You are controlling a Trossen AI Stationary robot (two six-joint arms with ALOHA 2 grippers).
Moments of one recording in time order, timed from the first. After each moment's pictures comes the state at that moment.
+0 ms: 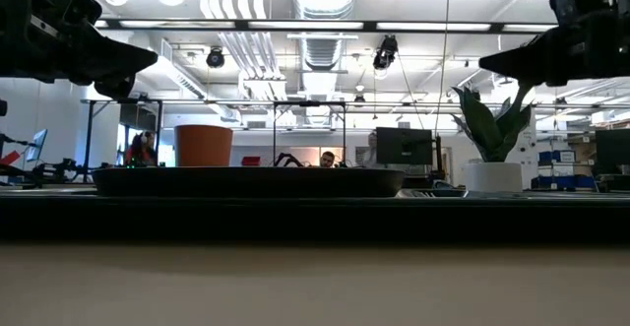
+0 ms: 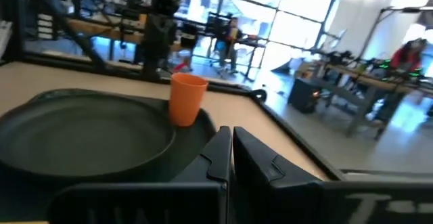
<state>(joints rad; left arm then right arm) 0.02 0.05 0.00 0.02 -0.03 -0.02 0.10 0.28 0.01 0.31 0.29 -0.25</state>
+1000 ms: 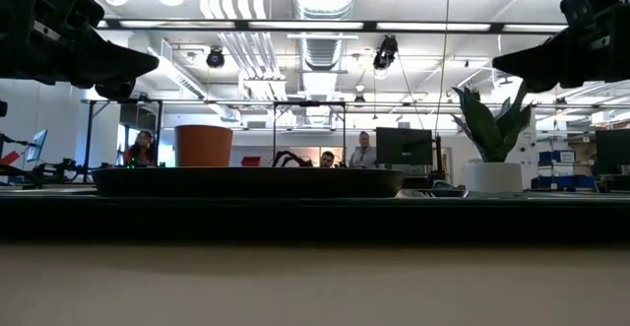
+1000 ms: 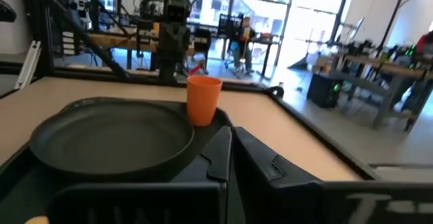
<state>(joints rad) 0.03 0.07 0.00 0.02 -0.04 -0.01 0.10 0.06 0.01 0.04 0.25 -0.15</state>
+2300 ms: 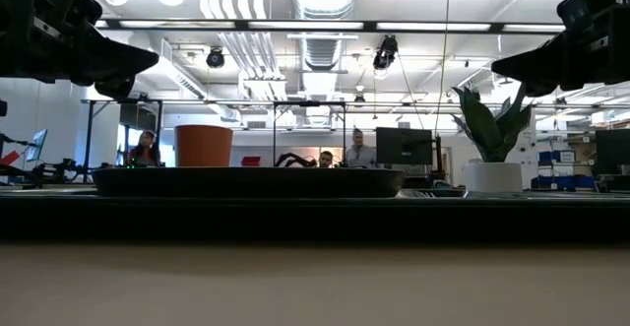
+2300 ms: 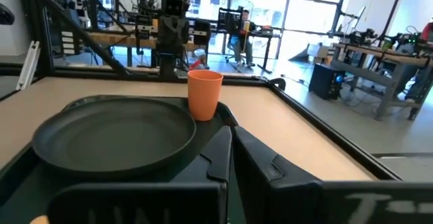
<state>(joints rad) 0.03 0.05 0.00 0.02 -0.04 -0.01 0.10 0.09 0.01 0.05 0.26 -0.11</state>
